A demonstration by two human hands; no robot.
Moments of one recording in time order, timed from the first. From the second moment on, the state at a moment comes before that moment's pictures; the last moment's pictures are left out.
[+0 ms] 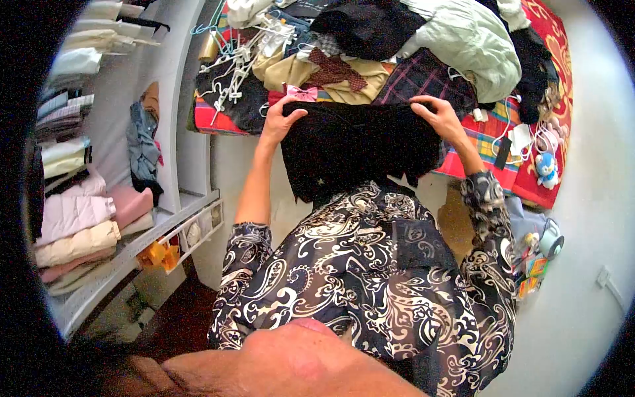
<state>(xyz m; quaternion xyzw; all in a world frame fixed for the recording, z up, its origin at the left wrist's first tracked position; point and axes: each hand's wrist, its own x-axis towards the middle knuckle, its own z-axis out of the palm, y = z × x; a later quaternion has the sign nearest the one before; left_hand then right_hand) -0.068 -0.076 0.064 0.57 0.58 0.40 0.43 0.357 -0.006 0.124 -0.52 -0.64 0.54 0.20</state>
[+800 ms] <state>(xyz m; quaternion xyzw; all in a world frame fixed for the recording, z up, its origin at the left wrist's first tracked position) -0.056 -0.083 0.061 0.78 0.54 0.18 0.26 0.340 -0.014 0.101 -0.38 -0.88 0.29 0.07</state>
